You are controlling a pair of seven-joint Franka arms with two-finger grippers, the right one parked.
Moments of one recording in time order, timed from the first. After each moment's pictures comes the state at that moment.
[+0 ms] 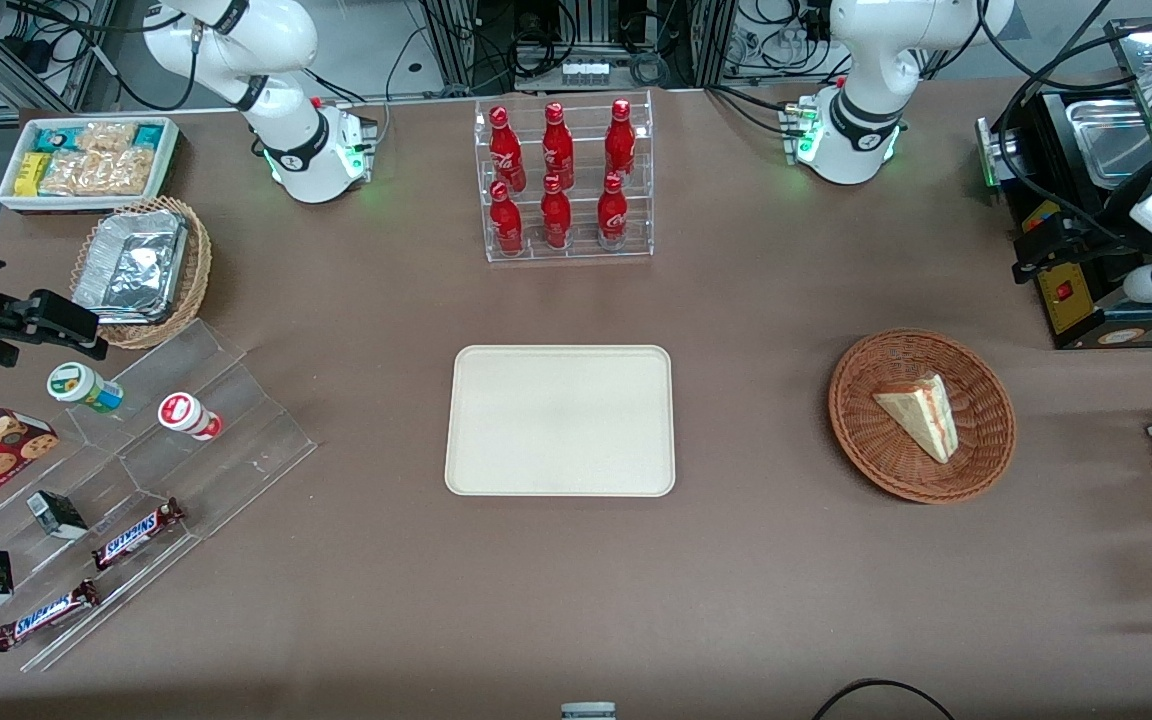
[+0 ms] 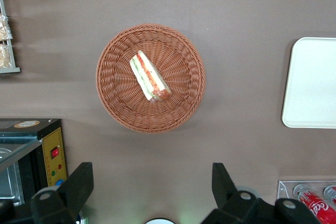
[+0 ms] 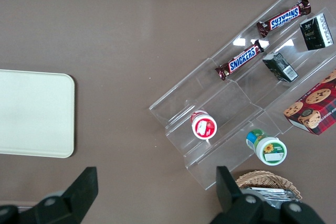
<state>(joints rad) -0.07 -0.04 0.03 -1.59 0.01 1.50 -0.05</state>
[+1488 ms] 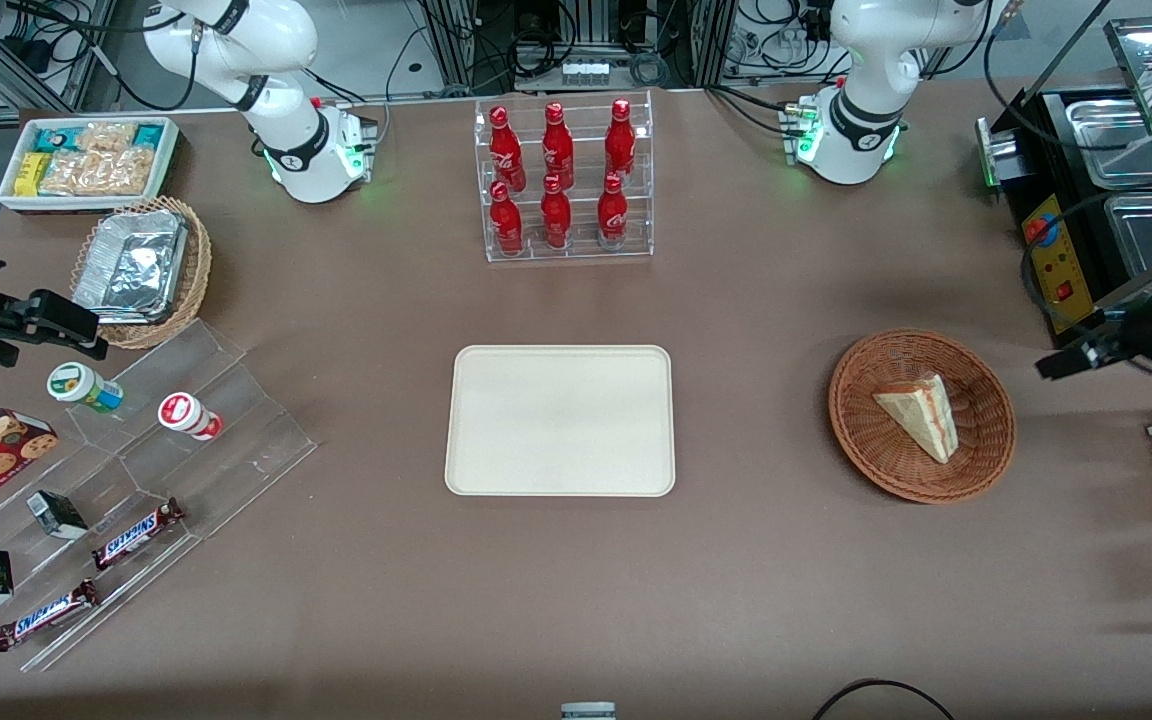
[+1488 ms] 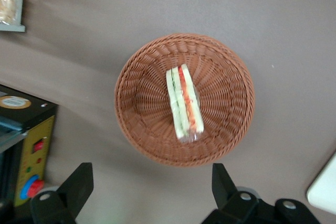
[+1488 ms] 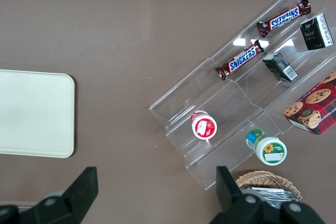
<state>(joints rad) 0.05 0.20 0.05 -1.65 0.01 1.72 -0.30</state>
